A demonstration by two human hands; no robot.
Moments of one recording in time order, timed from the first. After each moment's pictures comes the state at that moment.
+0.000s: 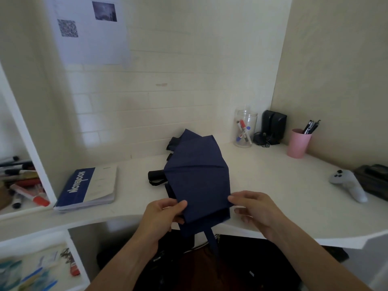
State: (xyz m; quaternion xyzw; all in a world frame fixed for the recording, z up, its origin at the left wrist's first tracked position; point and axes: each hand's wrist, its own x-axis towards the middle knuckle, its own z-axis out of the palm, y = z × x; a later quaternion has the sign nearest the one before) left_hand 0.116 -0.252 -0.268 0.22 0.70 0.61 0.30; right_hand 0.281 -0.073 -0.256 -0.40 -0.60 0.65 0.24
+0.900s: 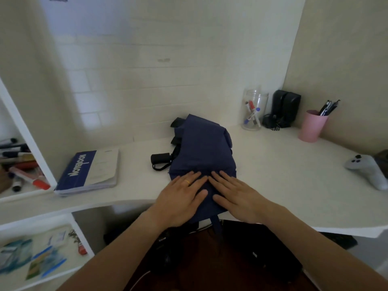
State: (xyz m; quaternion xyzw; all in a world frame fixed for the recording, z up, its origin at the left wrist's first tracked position) left_hand 0.081 -0.207 -0.305 0.62 0.77 0.14 -0.05; right_hand 0.231 -0.042 -0.312 -0.13 -0.99 0.06 0.01
